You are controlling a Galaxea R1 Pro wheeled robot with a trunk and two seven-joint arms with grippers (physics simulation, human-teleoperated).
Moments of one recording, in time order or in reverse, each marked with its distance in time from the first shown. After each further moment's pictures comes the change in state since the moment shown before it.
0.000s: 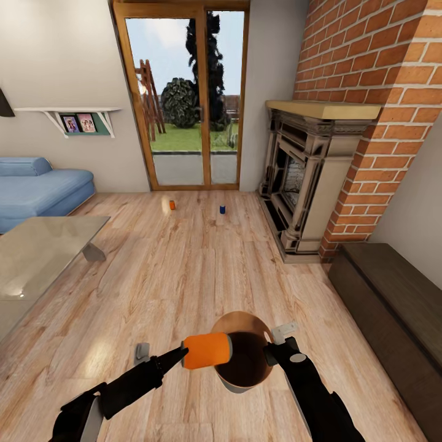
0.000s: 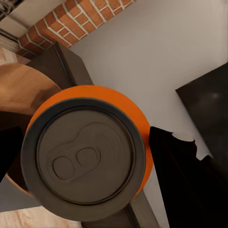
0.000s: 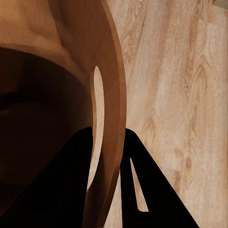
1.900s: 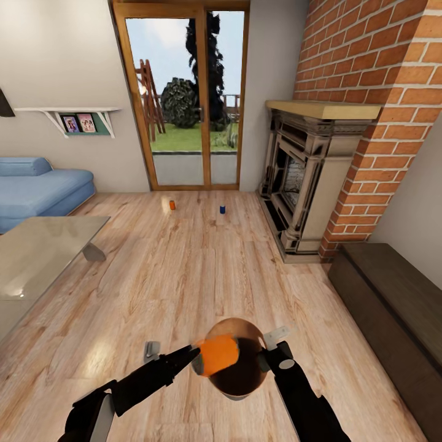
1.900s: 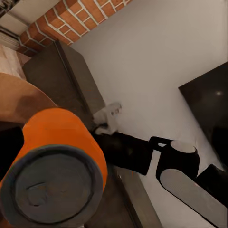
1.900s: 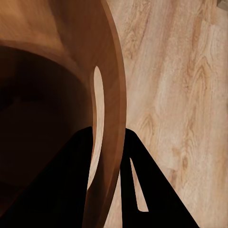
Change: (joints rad) left arm -0.005 -0.027 -0.042 0.003 0.000 -0.018 0.057; right arm 0.000 0.051 -0.001 0.067 0.094 -0.038 -0.035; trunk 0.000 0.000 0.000
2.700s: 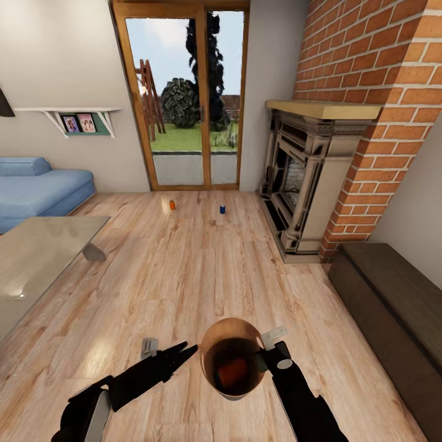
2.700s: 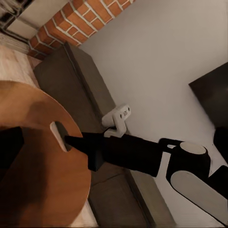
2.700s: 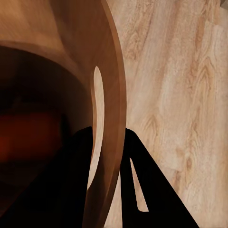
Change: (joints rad) left arm 0.000 0.025 -0.018 -0.045 0.004 0.004 0.042; right arm 0.000 0.012 0.000 0.000 -0.001 0.001 0.001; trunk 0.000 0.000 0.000
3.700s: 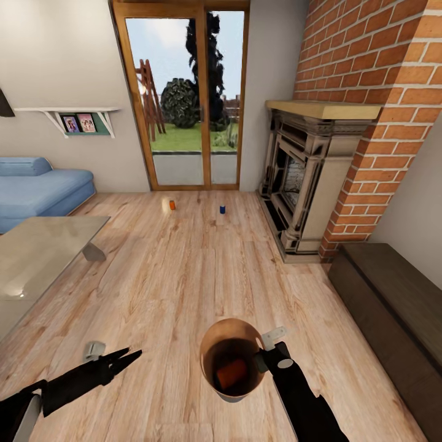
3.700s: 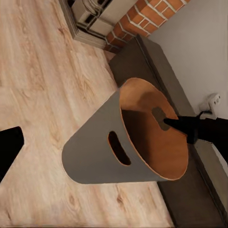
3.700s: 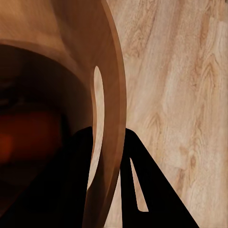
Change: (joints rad) left arm 0.000 0.286 0.133 0.060 -0.015 -0.004 0.002; right arm -0.001 -0.001 -0.005 -0.001 -0.005 0.011 0.017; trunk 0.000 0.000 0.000
